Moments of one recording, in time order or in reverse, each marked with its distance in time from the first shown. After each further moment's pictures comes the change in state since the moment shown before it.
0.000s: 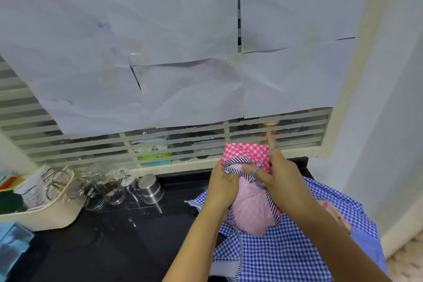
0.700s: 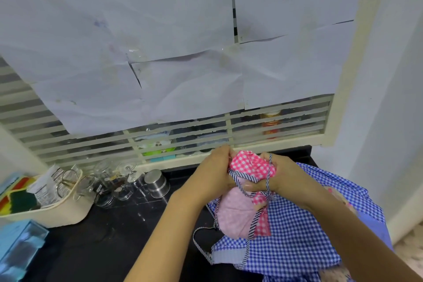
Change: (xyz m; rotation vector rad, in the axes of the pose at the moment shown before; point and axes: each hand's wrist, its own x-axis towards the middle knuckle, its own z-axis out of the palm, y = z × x) left_hand -0.008 0.025 -0.042 0.855 -0.303 0.300; right_hand -0.011 0.018 -0.005 0.226 -0.295 0.045
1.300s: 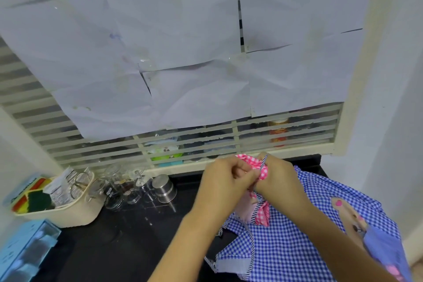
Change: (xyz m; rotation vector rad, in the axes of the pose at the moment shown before) left_hand -0.023 0.036 0.006 -0.261 0.339 -0.083; right_hand 0.020 0.005 0.022 -0.349 0.338 -0.136
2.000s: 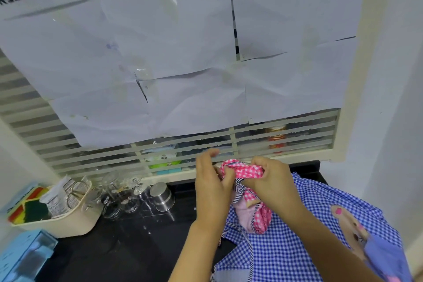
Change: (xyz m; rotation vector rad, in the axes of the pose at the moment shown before) left_hand 0.020 -0.032 0.032 -0.120 0.427 0.034; right_hand 0.009 -0.004 -0.004 0.178 0.043 0.029
